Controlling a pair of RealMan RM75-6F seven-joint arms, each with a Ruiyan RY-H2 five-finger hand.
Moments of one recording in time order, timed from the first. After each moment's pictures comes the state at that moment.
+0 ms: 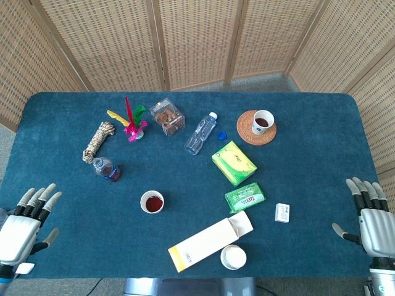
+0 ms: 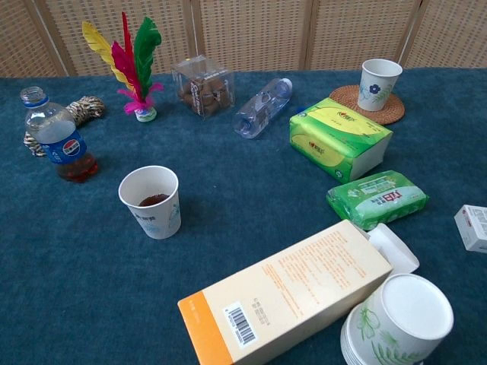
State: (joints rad) left arm -0.04 -1.08 0.09 -1.67 1.74 1.54 0.14; right arm 0.02 -1.07 0.07 -1.78 -1.48 1.52 -0.09
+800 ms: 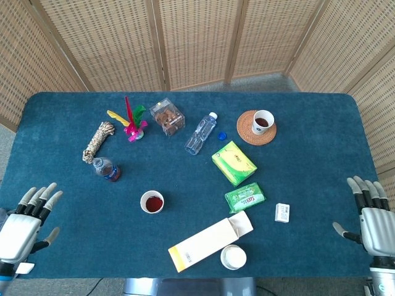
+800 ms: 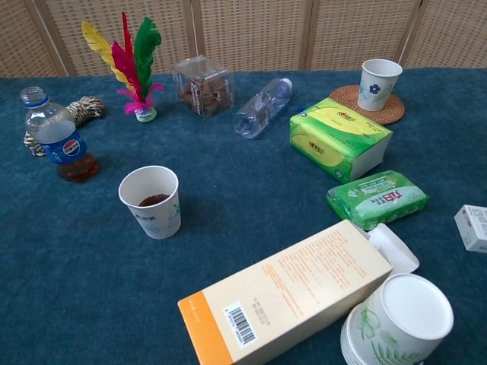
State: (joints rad) left arm -0.06 -1.08 0.08 -1.66 1.73 1.52 0.09; right arm 0.03 -1.07 0.08 -1.78 -1.47 1.52 -0.09
